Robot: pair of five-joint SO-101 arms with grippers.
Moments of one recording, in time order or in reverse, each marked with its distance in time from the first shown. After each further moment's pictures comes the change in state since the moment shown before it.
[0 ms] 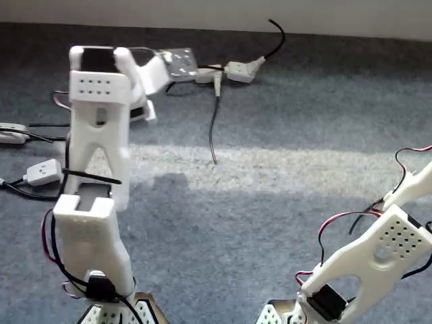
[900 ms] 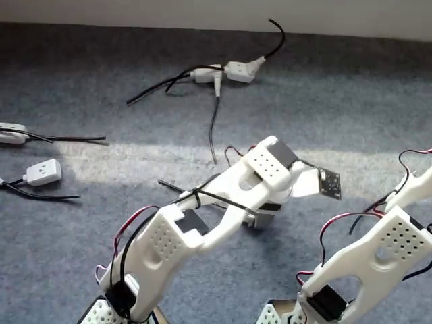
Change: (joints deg) left arm 46.5 16.6 14.4 -14.5 23.9; right arm 0.9 0.0 0.0 0.0 4.7
